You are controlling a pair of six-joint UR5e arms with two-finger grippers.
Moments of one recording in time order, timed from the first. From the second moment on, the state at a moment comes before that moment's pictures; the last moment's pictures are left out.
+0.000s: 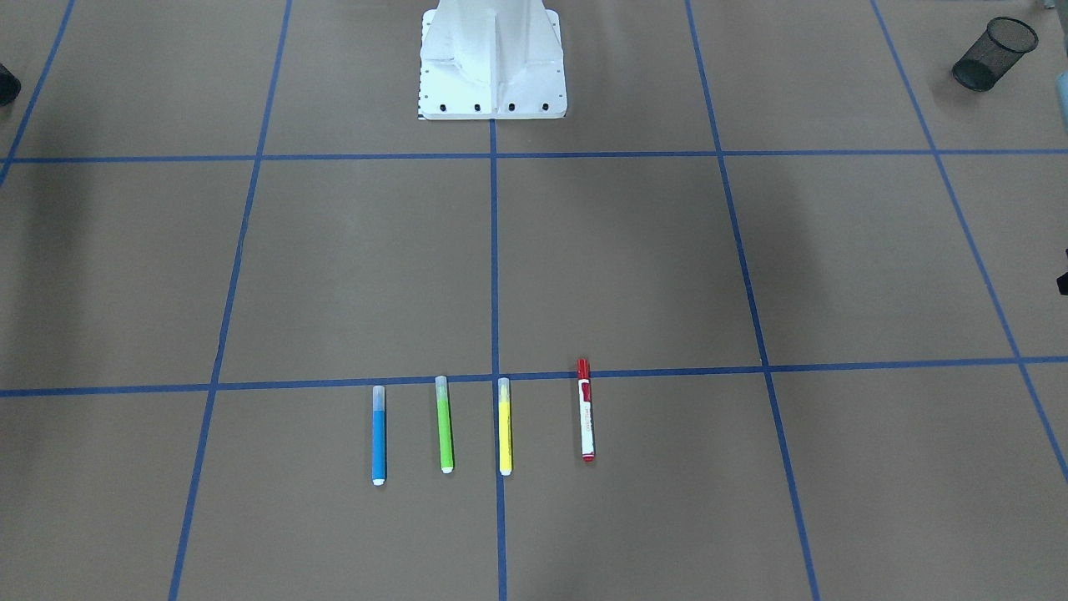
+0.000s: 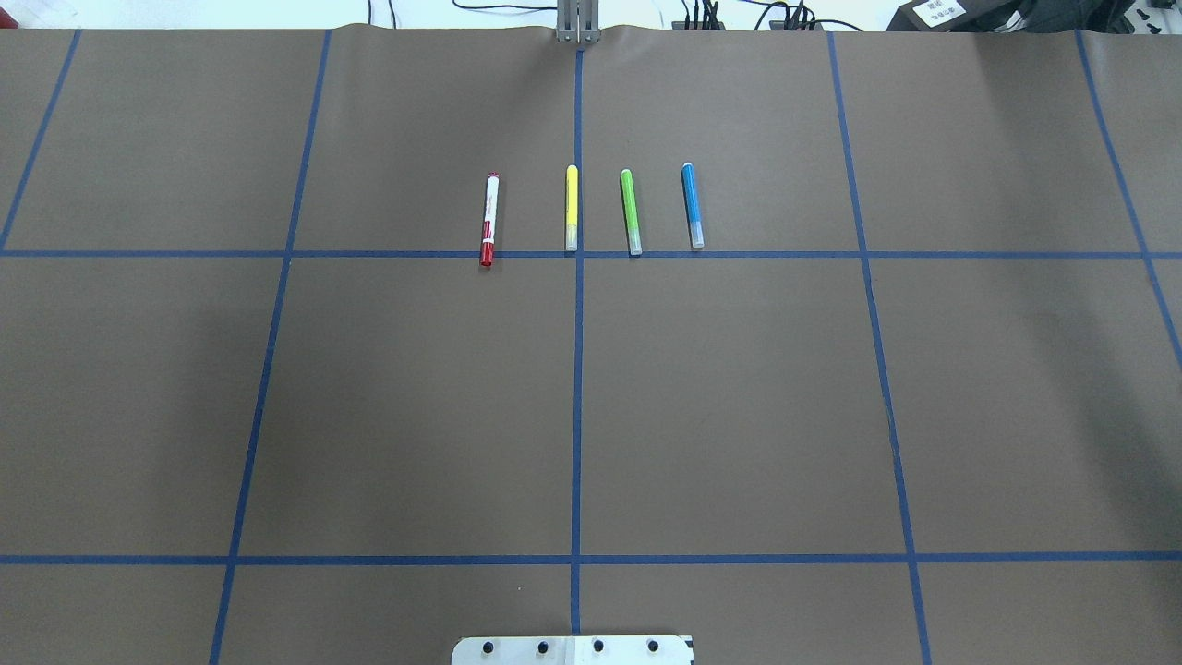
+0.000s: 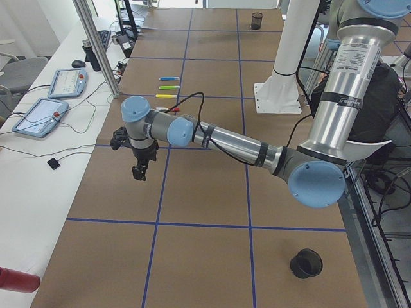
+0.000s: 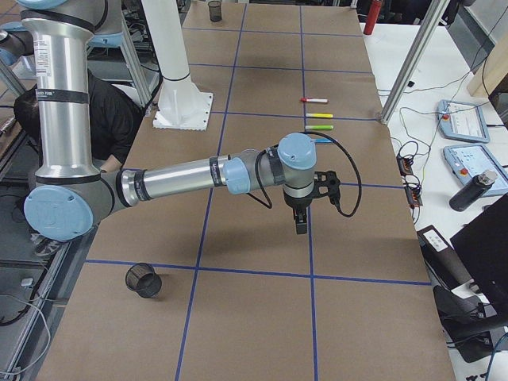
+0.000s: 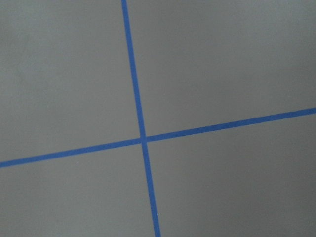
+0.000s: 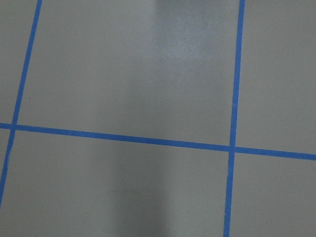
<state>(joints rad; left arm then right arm) -1.39 -1.89 -1.59 -1.51 -2.30 -0.08 1.51 -1.58 1.80 -1.51 2.37 0.16</state>
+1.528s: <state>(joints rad) -0.84 -2.57 -1.06 -1.68 -2.16 -0.81 1.36 -1.46 1.76 -1.51 2.39 0.35</state>
